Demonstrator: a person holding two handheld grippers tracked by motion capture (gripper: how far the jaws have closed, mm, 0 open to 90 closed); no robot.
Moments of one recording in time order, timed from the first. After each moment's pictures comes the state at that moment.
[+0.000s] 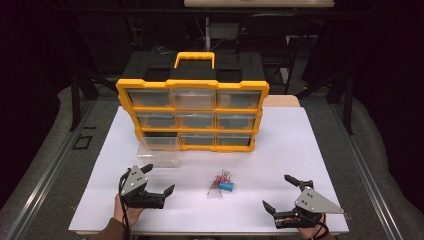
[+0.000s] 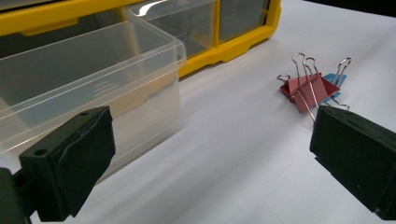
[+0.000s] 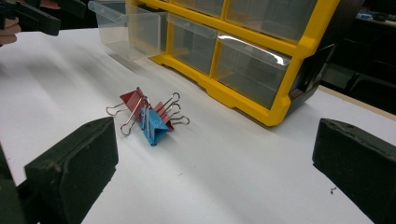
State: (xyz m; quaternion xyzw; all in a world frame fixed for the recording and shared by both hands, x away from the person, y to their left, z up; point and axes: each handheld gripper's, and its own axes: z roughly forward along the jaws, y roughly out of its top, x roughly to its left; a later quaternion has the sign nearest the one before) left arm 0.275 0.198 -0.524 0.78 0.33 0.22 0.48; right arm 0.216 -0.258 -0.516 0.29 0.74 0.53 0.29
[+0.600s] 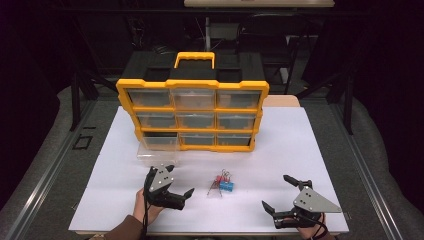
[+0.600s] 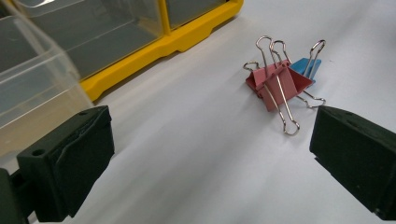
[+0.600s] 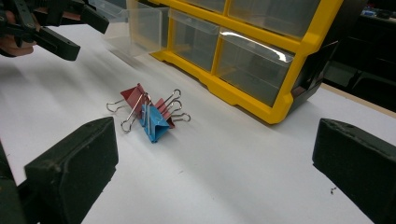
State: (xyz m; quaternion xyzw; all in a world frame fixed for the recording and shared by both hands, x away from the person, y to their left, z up) left arm 0.285 0.145 -0.534 0.82 0.29 0.19 0.45; right arm 0.217 -0.257 -0.517 0.29 0.75 0.52 0.29
